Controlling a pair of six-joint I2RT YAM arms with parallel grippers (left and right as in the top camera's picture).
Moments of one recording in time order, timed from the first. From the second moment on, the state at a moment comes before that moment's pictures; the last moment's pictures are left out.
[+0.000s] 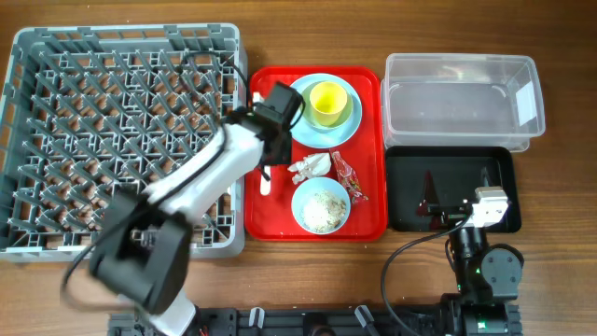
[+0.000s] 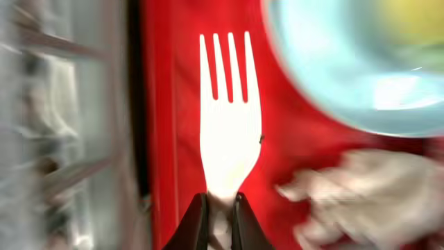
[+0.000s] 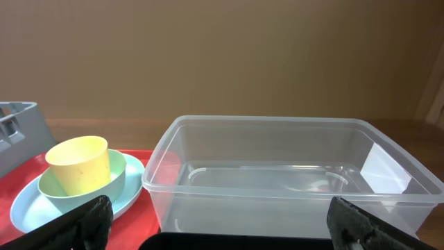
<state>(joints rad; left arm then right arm) -0.52 1.74 1.24 -0.78 -0.16 -0.47 -0.01 0.01 0.01 0.00 -0.04 0.01</state>
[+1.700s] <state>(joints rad) -0.36 1.48 1.23 -0.97 0.06 -0.38 -0.01 0.01 0.01 0.00 -0.04 0.01</state>
